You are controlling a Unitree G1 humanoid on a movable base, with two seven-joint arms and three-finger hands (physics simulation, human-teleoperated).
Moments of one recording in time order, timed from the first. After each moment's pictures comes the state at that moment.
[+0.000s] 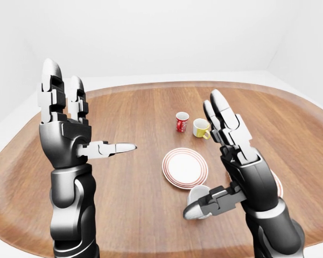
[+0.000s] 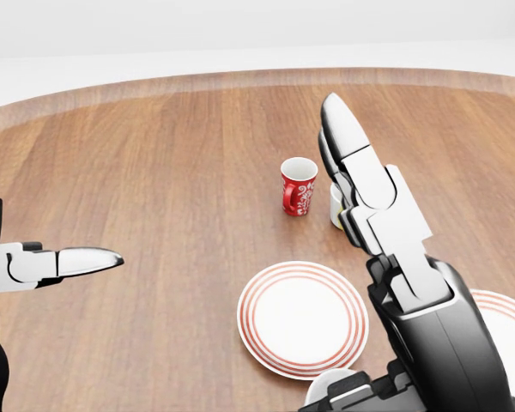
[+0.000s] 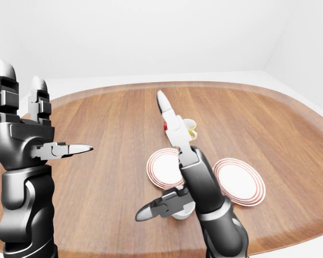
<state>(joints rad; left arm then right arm) -0.17 0.09 0.17 -0.61 -0.22 0.09 0.03 0.13 -0.09 0.17 -0.93 -0.18 0.09 0.27</state>
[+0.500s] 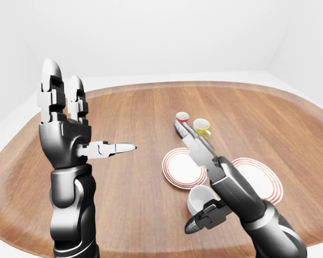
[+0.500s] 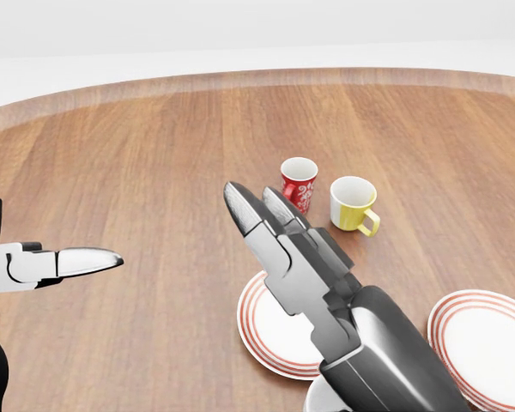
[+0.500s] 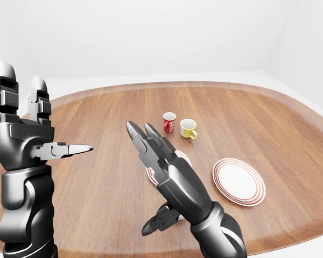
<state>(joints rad) -0.17 0.09 0.17 -0.61 -0.22 0.09 0.03 0.19 -0.13 0.24 -0.96 -0.47 0.09 0.49</state>
